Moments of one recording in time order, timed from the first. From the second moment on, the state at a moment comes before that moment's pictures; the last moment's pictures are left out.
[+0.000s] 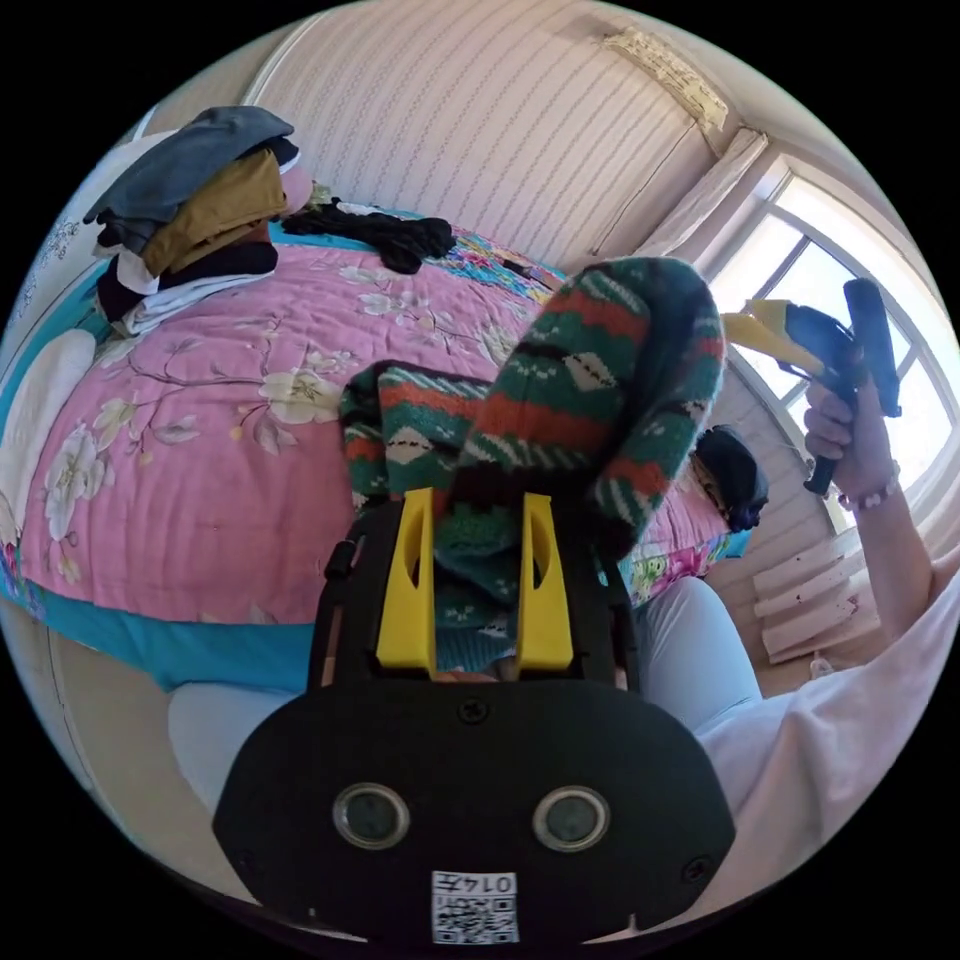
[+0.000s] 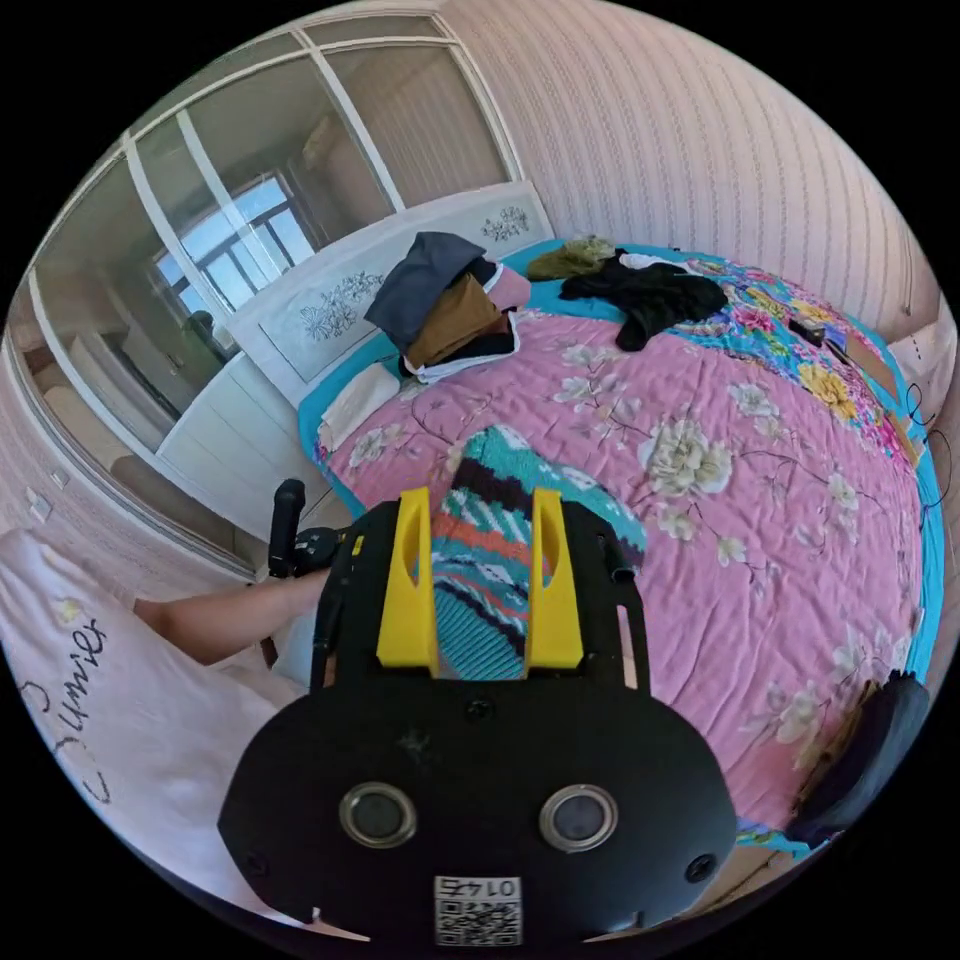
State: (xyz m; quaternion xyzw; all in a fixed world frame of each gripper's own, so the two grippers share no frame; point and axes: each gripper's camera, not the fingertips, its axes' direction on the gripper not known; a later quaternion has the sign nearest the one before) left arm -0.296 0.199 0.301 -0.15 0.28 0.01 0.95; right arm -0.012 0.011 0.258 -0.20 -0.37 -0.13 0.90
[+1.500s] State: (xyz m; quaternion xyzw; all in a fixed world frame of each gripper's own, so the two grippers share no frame) left arm -0.369 0.257 0.300 -0.19 0.20 -0.02 0.96; right arm -0.235 -0.036 0.448 -0.32 -0.31 -0.30 0.84
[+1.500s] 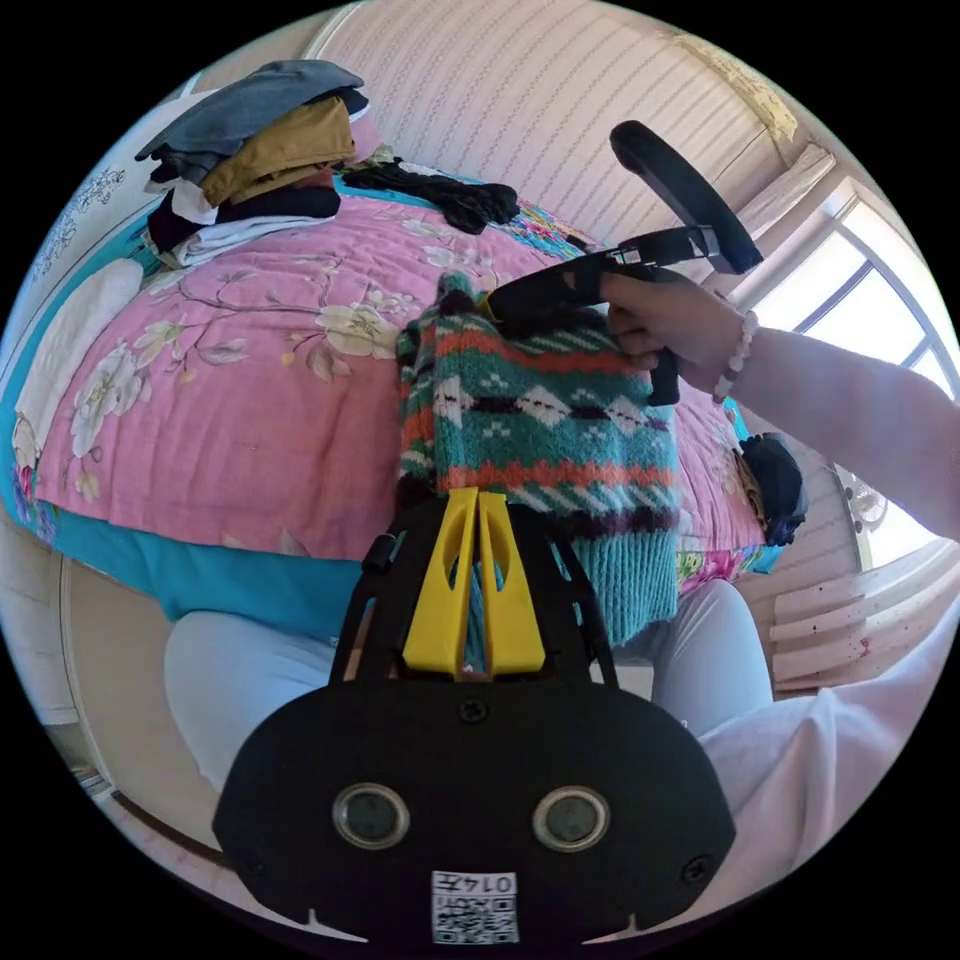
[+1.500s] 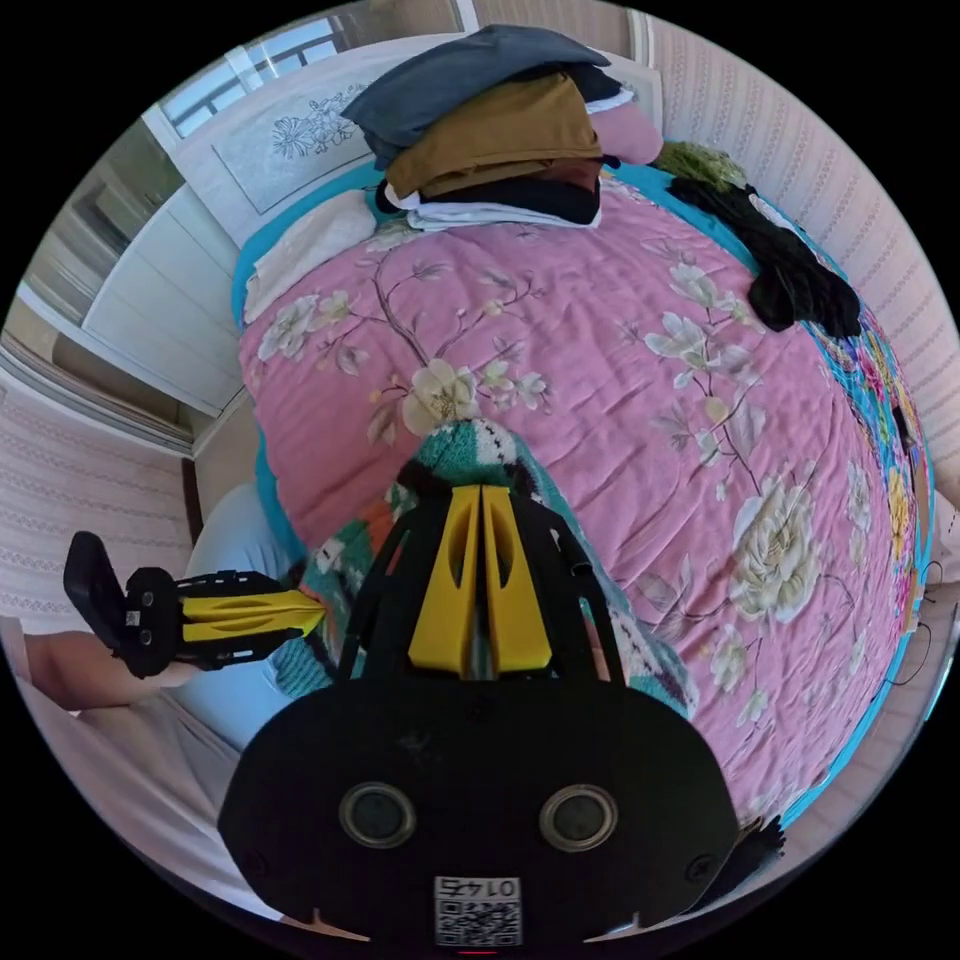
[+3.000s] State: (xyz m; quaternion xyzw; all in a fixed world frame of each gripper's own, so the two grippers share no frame) left arm -0.313 0.202 0.401 -0.25 0.37 -0.12 0.89; right arm 0.150 0.131 0.449 -0.36 -0.46 0.16 0.80
